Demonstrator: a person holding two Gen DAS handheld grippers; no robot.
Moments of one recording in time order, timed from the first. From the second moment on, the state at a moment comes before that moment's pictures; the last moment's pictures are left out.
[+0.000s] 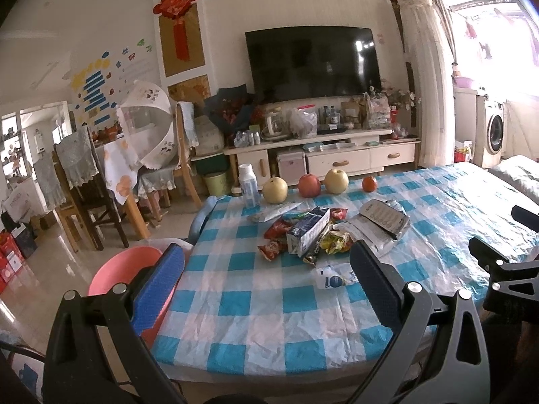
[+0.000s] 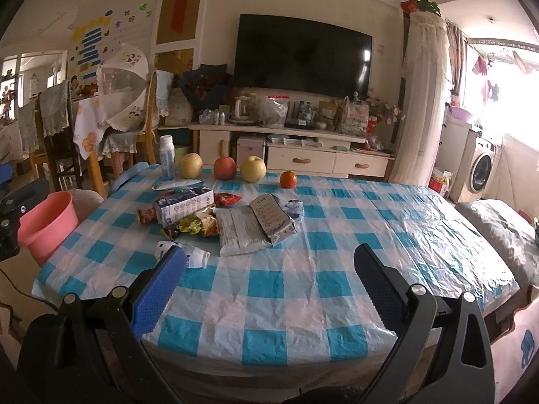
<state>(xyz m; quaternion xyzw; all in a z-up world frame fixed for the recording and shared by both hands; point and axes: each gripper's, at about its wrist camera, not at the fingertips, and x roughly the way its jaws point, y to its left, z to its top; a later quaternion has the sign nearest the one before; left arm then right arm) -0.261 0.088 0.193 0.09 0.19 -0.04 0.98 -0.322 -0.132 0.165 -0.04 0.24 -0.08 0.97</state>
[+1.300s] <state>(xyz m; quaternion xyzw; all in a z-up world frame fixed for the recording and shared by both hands) -0.209 0.039 0.086 0.14 0.31 -0.15 0.93 -0.251 -0.161 0.080 -0.05 0.35 -0.06 0.93</state>
